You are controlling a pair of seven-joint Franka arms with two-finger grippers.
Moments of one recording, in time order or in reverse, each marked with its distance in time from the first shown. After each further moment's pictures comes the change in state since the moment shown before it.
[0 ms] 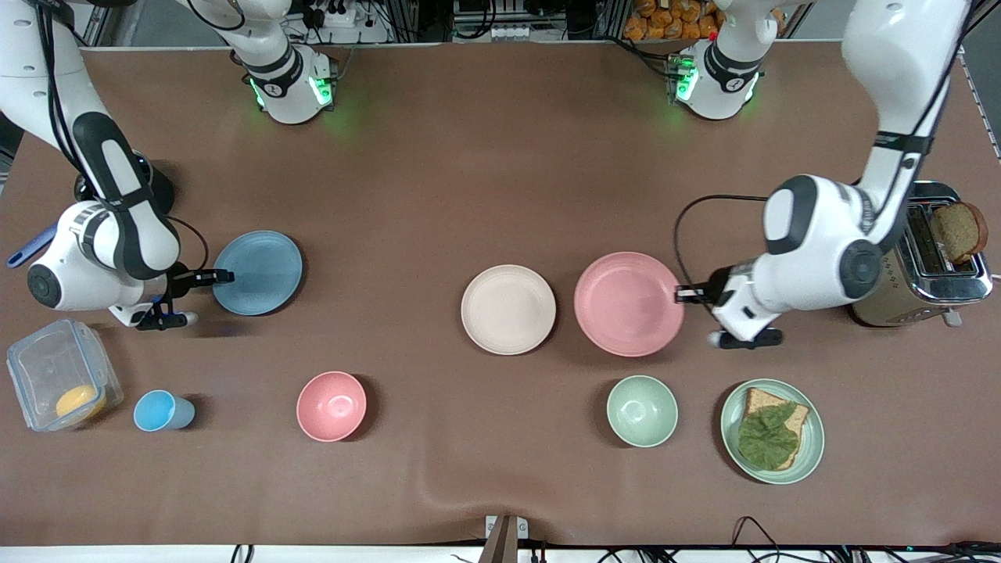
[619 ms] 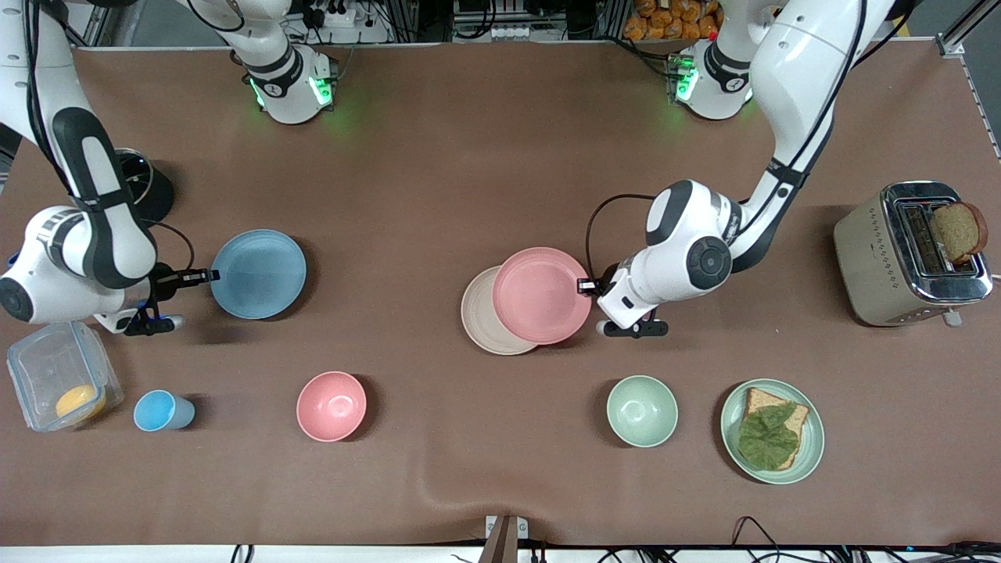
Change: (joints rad) left arm -0.217 0.150 0.004 0.025 0.000 0.202 -0.132; right arm 0.000 0.000 0.000 0.143 0.004 -0.217 -0.002
